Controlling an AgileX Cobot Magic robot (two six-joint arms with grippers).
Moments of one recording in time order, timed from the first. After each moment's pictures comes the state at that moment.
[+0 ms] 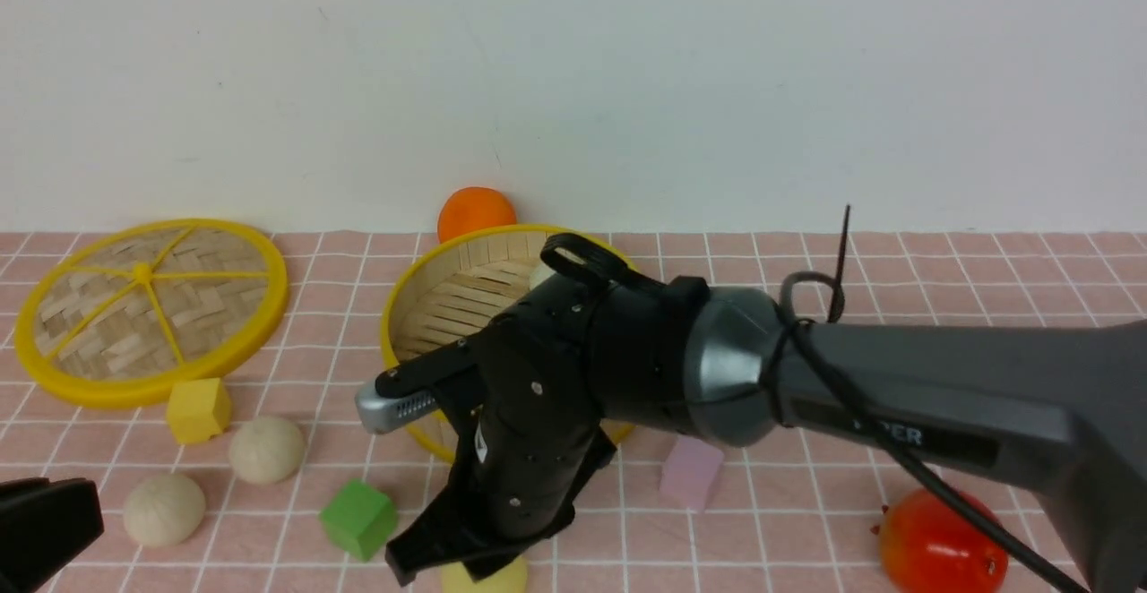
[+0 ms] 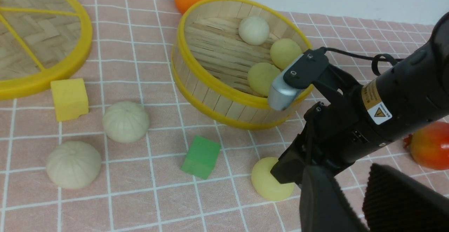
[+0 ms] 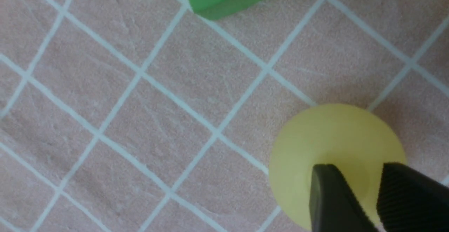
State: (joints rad) right arm 0.88 2.09 -1.57 0.13 0.79 0.13; left arm -0.19 0.40 -0.60 -0.35 0.70 -0.04
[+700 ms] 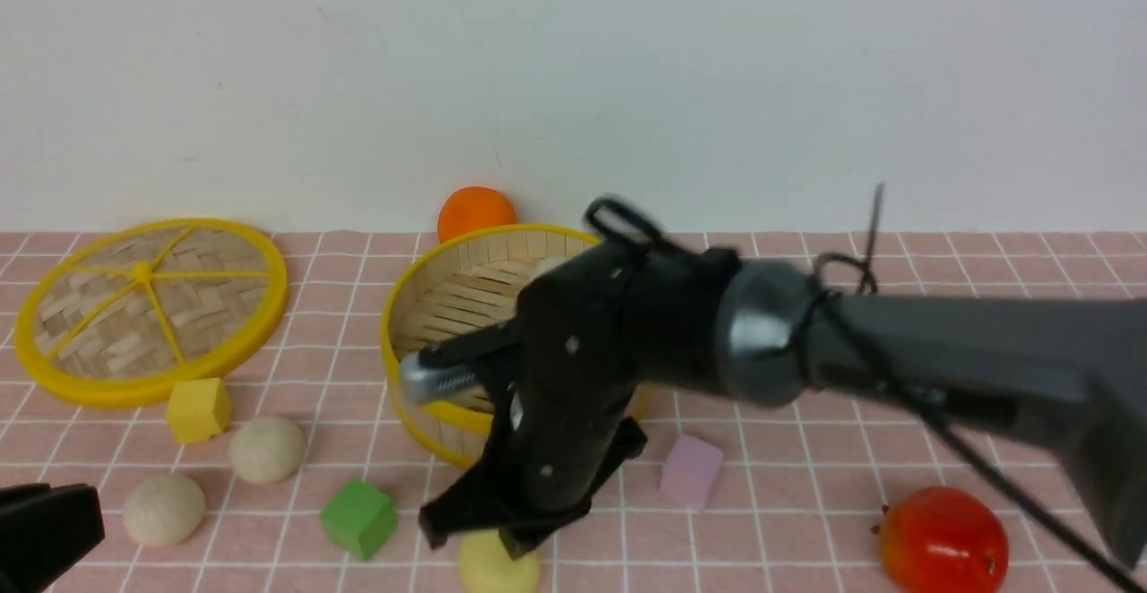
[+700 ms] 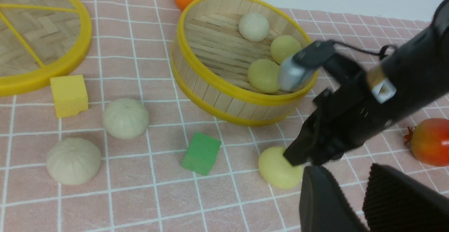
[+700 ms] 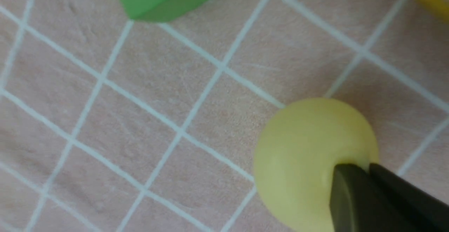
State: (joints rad) right arm 0.80 2.07 -1.57 0.24 0.85 0.09; left arm -0.19 0.40 -0.60 -0.35 0.71 -0.04
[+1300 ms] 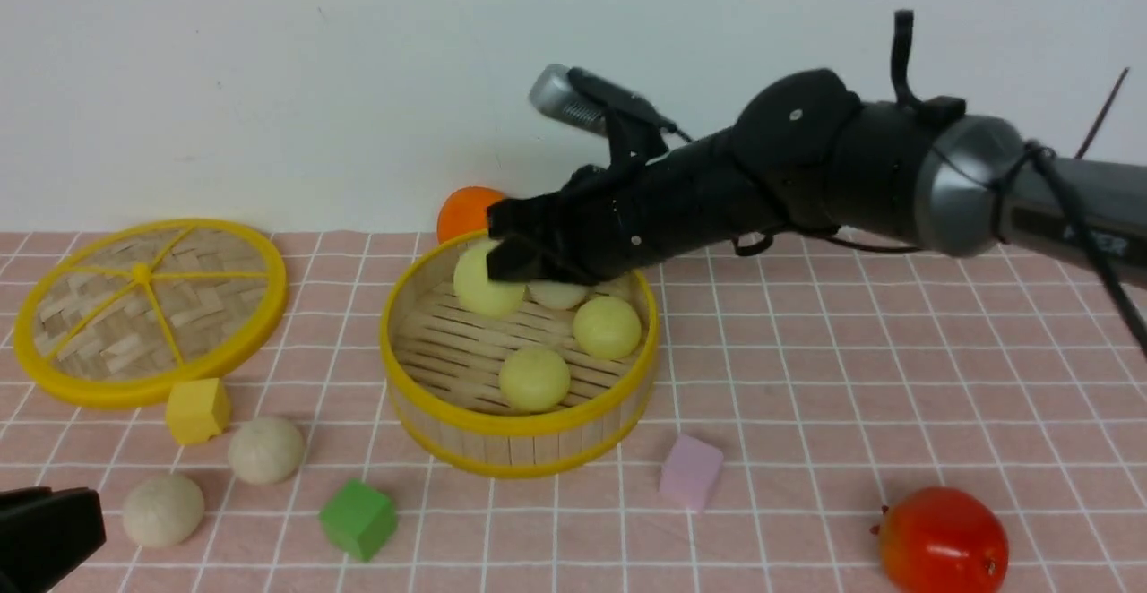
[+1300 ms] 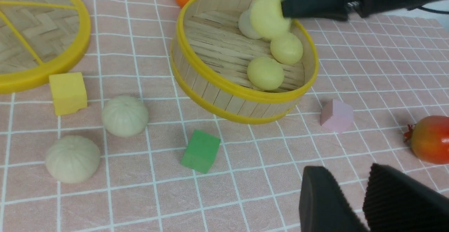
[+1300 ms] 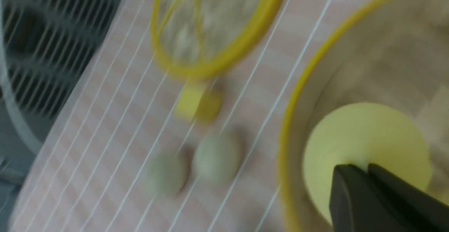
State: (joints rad) right arm 0.50 2.05 -1.59 1.09 0.50 -0.67; left arm -0.19 0.40 -0.60 -0.35 0.71 -0.04
